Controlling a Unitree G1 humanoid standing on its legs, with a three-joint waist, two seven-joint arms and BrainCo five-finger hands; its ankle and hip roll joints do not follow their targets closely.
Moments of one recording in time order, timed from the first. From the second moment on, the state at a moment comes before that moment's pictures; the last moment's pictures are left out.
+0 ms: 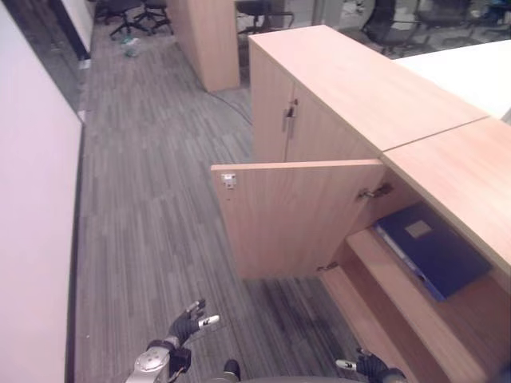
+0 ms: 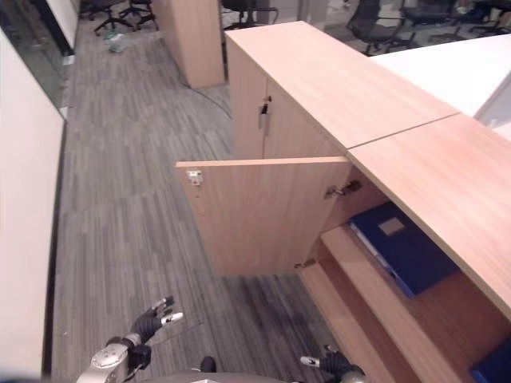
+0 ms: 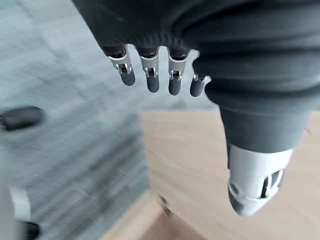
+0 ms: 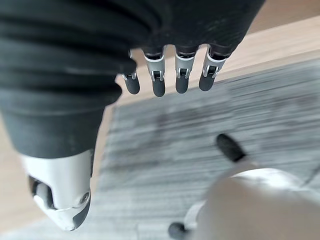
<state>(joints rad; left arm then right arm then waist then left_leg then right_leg) 0.11 0.35 -0.24 0.83 -0.32 -0.14 -0.17 -0.02 -0.27 0.24 1.18 0.06 -0.05 0.01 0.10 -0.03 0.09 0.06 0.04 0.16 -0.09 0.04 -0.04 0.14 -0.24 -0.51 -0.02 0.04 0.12</state>
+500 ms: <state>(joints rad) 0.06 0.32 -0.23 1.00 -0.28 -0.15 -0.10 0.02 -0.25 0.28 1.18 0.06 -0.06 0.01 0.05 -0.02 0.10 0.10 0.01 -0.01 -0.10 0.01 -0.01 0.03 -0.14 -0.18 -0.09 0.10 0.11</state>
